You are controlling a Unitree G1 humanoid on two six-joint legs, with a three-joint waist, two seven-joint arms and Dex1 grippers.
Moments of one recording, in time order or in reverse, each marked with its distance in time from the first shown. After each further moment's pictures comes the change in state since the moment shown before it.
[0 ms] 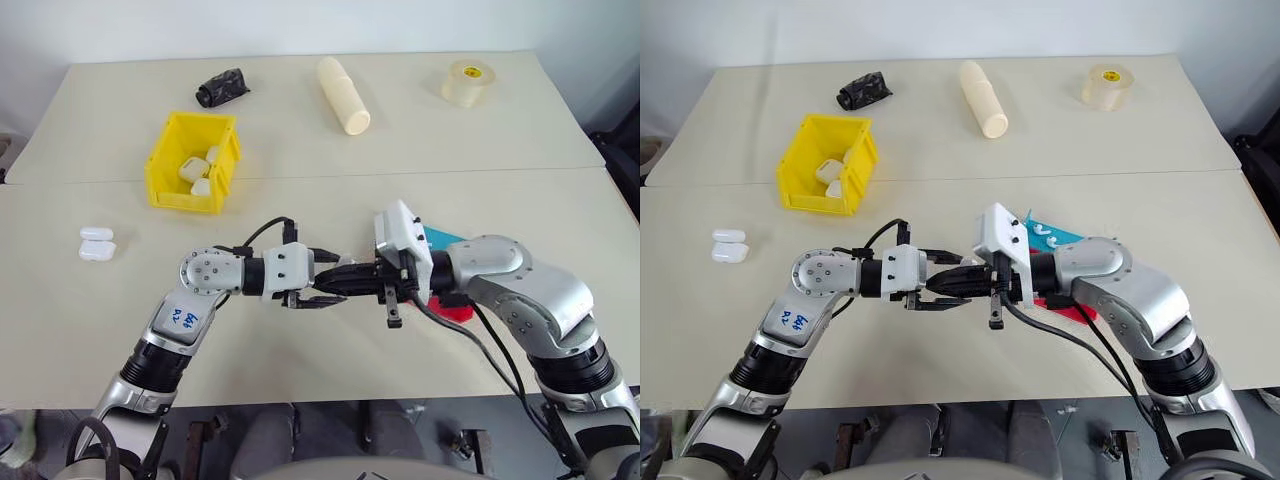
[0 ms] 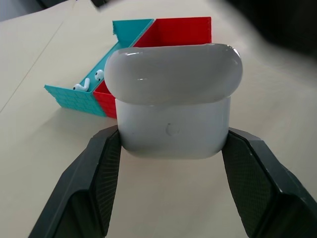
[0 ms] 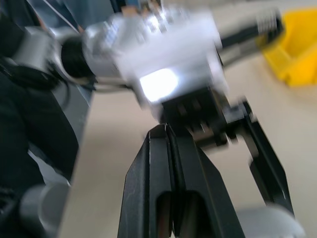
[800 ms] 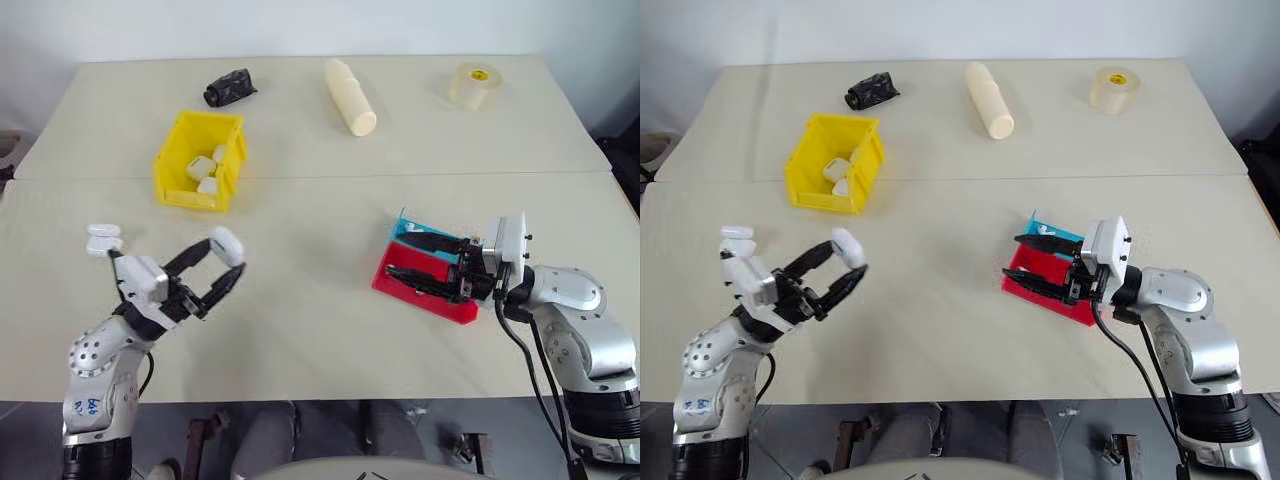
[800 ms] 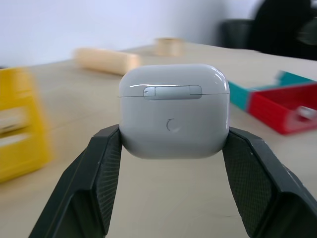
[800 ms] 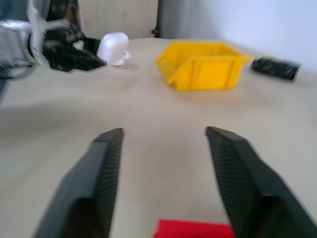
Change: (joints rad) left arm 0.501 -0.091 0.578 -0.128 -0.372 -0.018 0.352; right arm 0.318 0.048 -0.330 0.132 -0.131 -0.552 0.081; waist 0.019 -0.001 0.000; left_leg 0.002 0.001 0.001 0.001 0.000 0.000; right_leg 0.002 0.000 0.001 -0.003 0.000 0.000
